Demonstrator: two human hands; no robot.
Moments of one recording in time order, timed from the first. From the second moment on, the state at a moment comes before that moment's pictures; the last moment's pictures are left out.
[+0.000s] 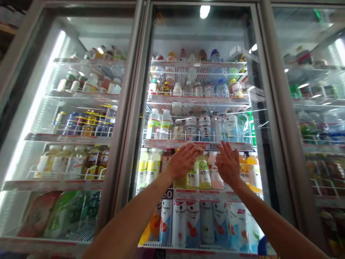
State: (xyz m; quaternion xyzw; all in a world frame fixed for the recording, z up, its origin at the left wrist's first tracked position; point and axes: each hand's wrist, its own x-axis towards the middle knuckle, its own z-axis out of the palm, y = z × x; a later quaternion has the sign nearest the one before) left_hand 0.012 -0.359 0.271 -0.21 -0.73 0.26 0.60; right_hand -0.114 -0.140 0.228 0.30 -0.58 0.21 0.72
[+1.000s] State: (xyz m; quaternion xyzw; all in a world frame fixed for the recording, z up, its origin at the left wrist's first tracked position) left_hand -0.082 -0.196 0.272 -0.30 -0.73 0.25 0.56; right_hand -0.146 -0.017 0.208 0.17 -0.60 0.28 0.73
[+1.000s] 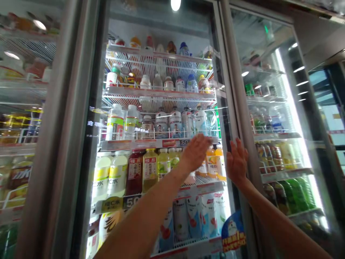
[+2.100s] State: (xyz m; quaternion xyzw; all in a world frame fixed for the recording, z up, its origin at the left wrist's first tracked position) left_hand 0.022 -0.389 0.360 -0.03 -0.62 0.11 0.77; right_hand -0.094 -0.151 0.285 0.29 -0.59 0.26 0.71
